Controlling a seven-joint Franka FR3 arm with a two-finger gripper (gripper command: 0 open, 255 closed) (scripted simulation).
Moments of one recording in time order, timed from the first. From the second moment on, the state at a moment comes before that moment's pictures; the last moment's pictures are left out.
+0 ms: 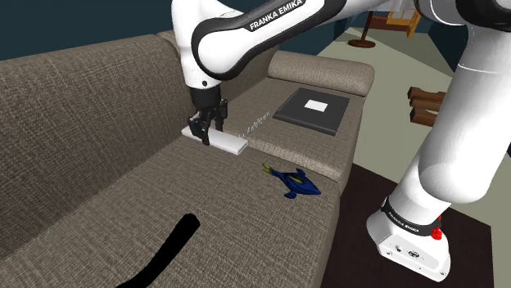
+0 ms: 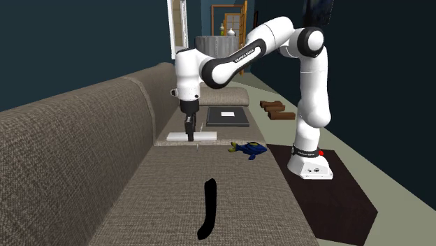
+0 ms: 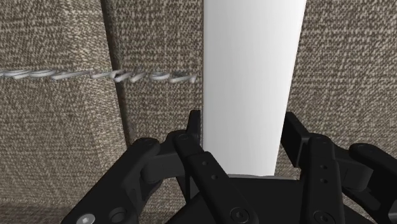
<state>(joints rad) 0.02 0.15 0.46 -1.90 -0.08 2.02 0.31</state>
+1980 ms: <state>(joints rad) -0.21 -0.18 0.21 -2.42 0.03 2.24 -0.22</state>
